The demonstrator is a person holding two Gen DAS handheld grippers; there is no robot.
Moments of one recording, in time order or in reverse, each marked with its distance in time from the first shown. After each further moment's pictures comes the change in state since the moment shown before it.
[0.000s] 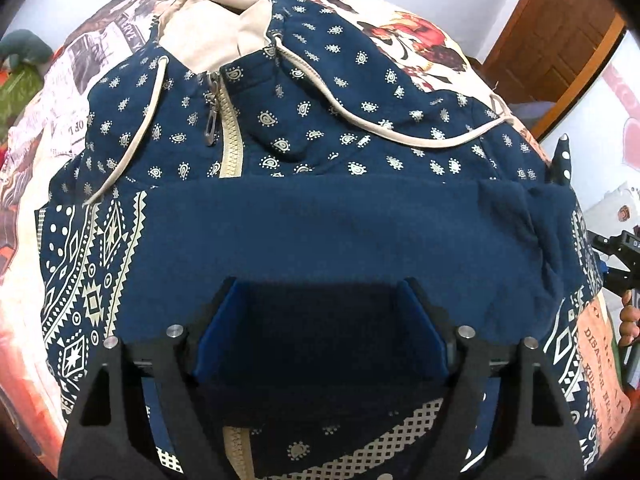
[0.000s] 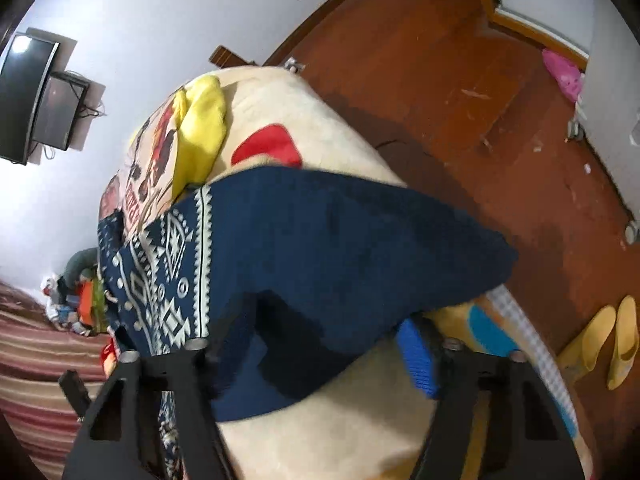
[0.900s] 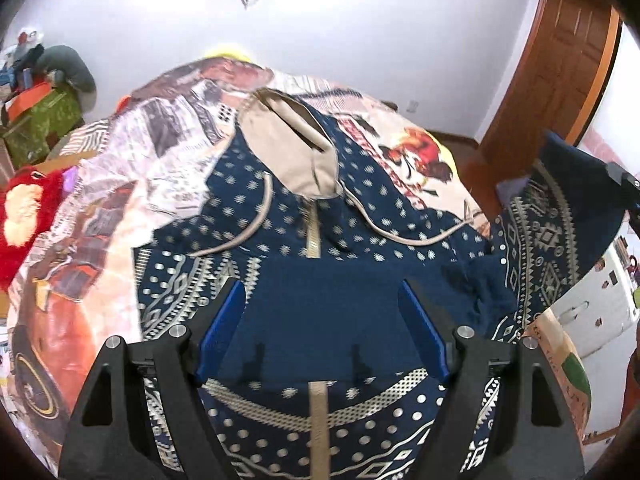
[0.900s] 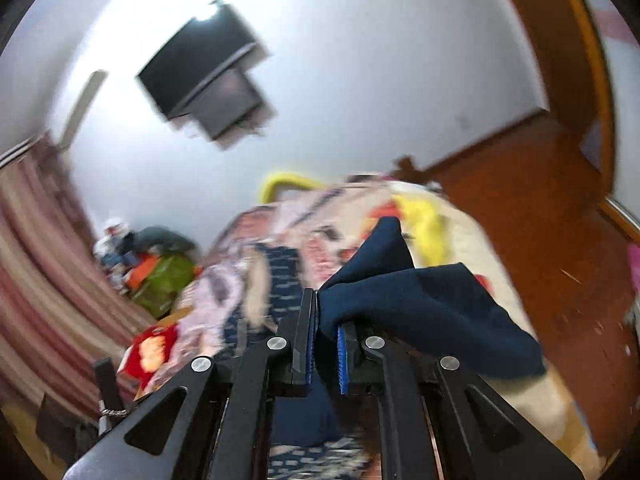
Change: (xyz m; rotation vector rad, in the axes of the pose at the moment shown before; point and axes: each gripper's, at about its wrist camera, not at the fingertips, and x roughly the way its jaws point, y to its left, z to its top) left arm -0.144 0.051 -0.017 -0.069 -0.307 0.003; right arm -0.128 0.238 -0.067 -0.521 -0.345 0.311
